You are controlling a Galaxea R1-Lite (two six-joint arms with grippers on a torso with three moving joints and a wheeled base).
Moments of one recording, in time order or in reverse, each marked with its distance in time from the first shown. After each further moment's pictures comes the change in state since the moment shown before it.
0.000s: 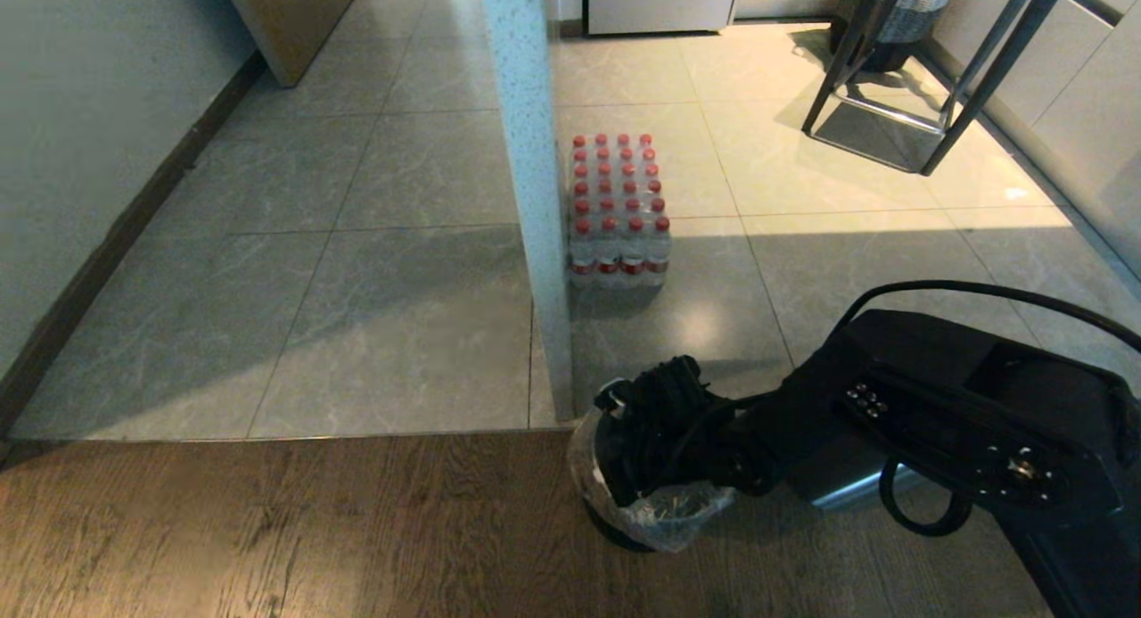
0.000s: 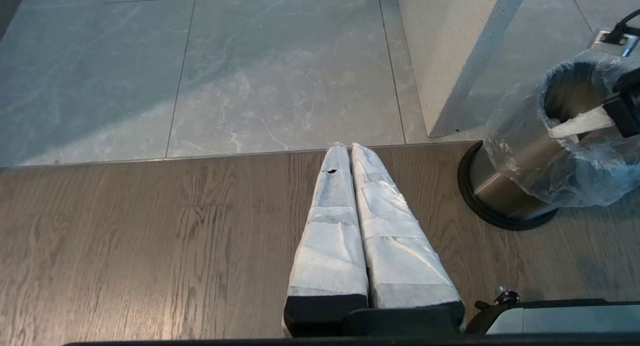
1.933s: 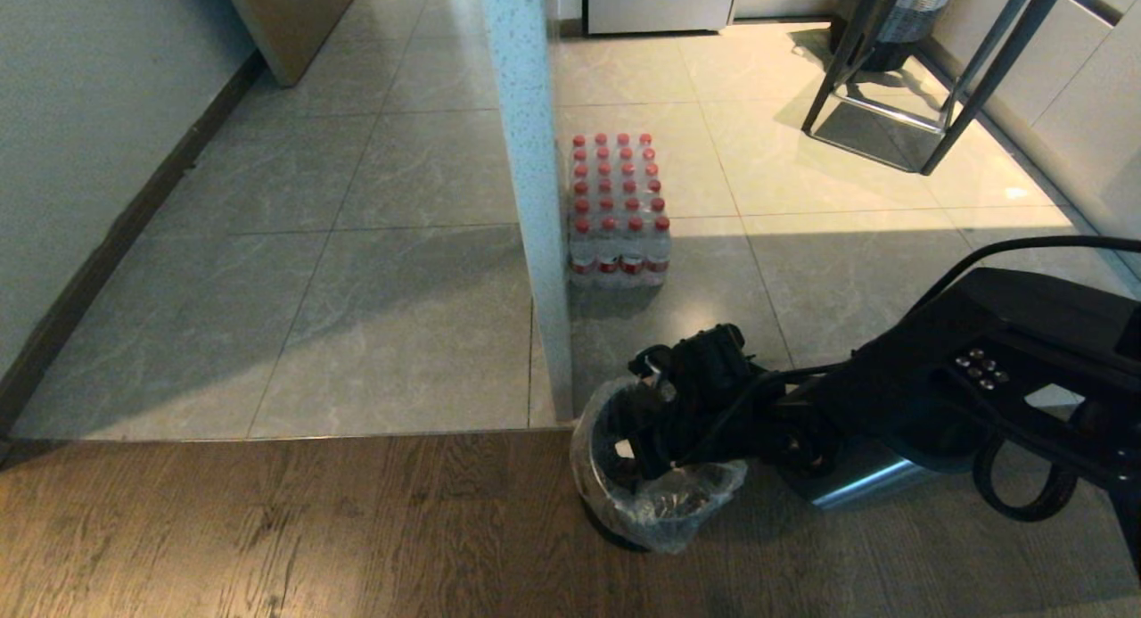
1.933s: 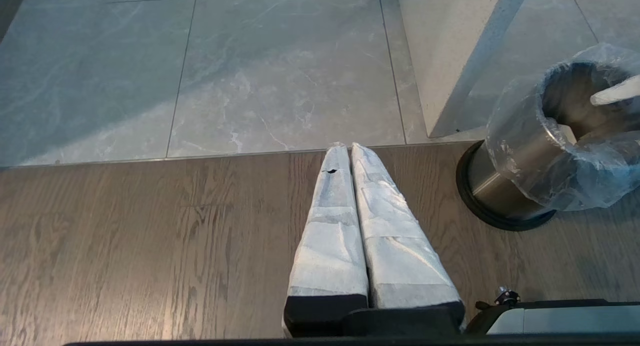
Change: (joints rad) left arm 0.000 0.000 0.000 0.000 0.000 0.000; right arm -0.045 -0.187 0.131 0.000 -0.001 0.073
